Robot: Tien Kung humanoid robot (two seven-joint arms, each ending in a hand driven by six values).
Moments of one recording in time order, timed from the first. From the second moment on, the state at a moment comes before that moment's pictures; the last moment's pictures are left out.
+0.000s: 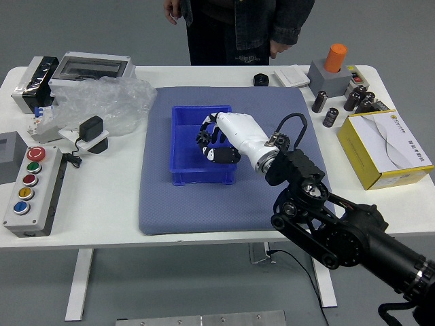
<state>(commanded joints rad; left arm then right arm) -0.02 0.07 -1.36 -0.18 1.09 -0.07 0.12 0.58 -0.08 0.73 1.23 -1.99 -0.12 -0.27</state>
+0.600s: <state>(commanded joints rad) -0.02 0.07 -1.36 -0.18 1.09 -0.07 0.12 0.60 -0.09 0.76 1.23 -1.95 -0.06 -0.29</state>
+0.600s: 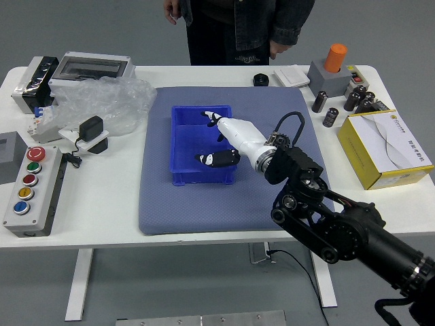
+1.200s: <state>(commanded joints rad) -0.02 0.08 -1.36 -0.18 1.08 -0.07 0.12 0.70 -0.26 0.77 1.15 -1.90 -0.02 -0.29</state>
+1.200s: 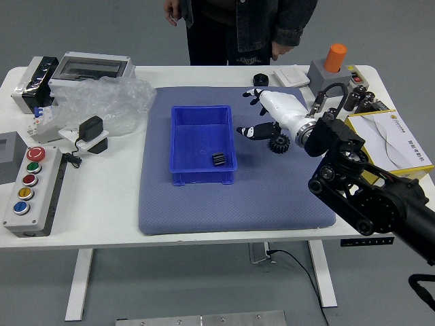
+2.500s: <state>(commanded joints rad) -0.02 0.08 -1.36 -0.18 1.09 -0.07 0.12 0.85 -0.21 0.66 0.70 -1.75 0.07 -0.25</state>
